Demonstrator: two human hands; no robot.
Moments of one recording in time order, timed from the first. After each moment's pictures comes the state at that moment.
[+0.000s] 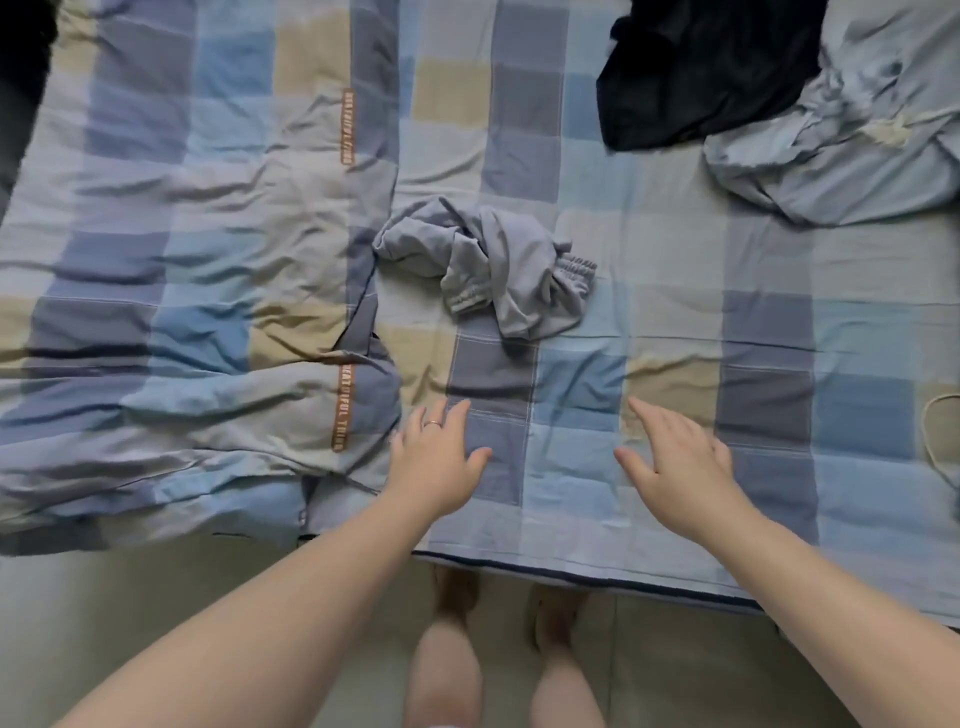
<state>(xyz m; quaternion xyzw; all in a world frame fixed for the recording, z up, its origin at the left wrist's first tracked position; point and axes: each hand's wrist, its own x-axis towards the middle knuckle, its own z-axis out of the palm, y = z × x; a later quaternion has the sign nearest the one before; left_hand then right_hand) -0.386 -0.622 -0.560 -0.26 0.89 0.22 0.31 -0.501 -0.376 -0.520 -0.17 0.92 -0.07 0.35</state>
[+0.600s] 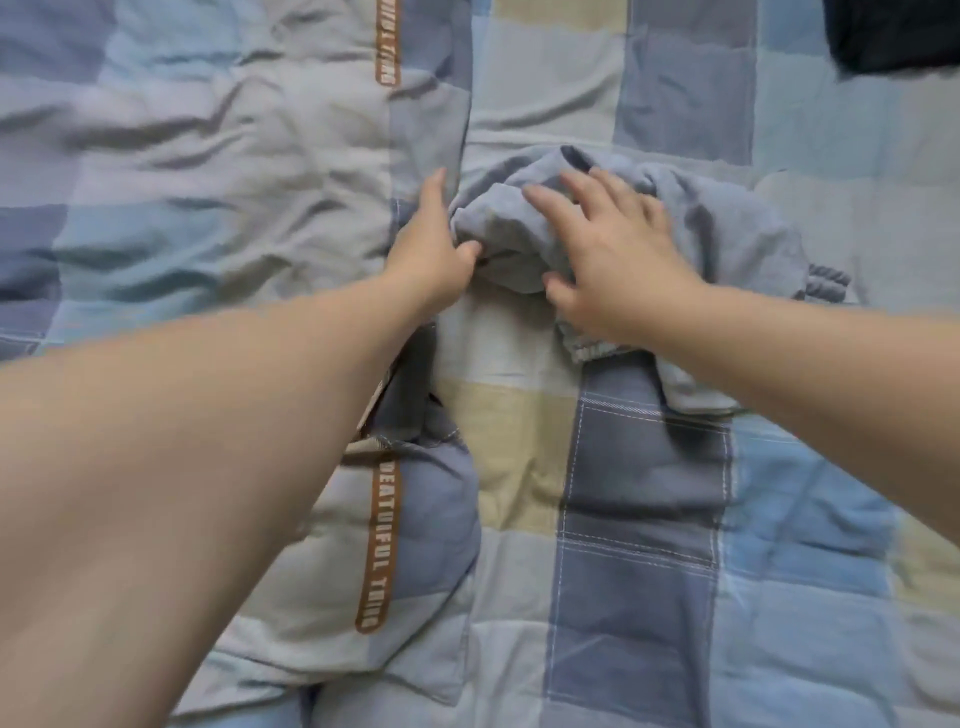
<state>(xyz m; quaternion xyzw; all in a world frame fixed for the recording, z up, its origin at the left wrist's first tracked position) -0.592 -0.900 -0.766 -0.32 0.86 0.38 0.08 -0.661 -0.719 -0.724 -0.39 0.90 -0.10 0.17</state>
